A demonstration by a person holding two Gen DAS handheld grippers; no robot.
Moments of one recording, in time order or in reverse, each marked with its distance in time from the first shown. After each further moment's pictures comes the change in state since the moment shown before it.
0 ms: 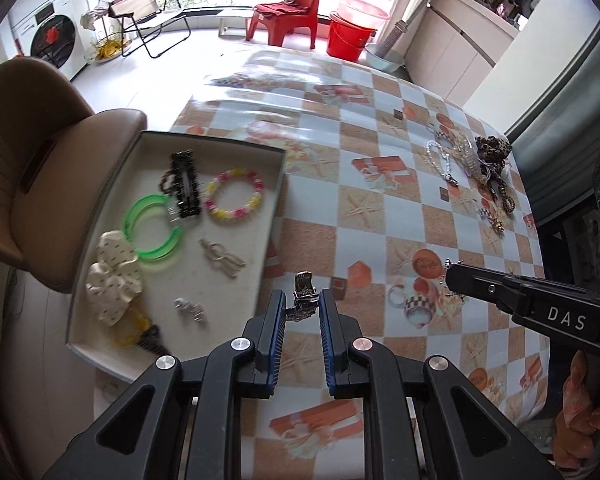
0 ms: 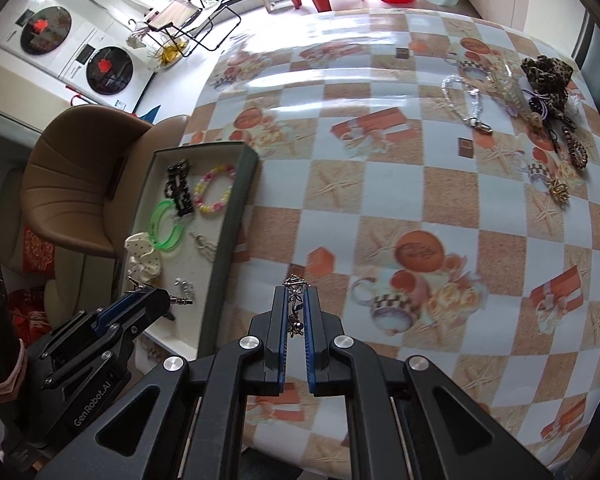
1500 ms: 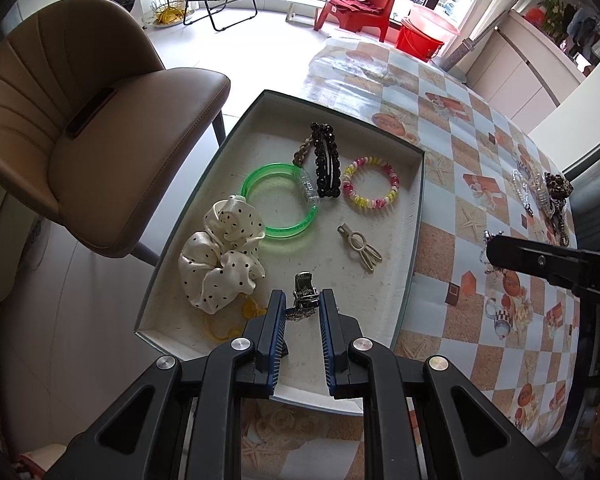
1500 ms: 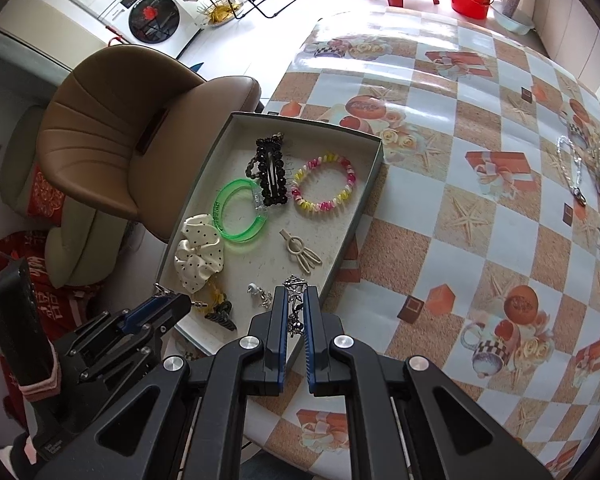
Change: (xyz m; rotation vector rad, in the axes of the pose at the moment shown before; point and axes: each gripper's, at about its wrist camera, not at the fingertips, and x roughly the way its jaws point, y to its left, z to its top) left arm 0.018 0.118 -0.009 -0.163 0.027 0.100; right arm 0.058 0.112 0.032 -0.186 0.084 0.028
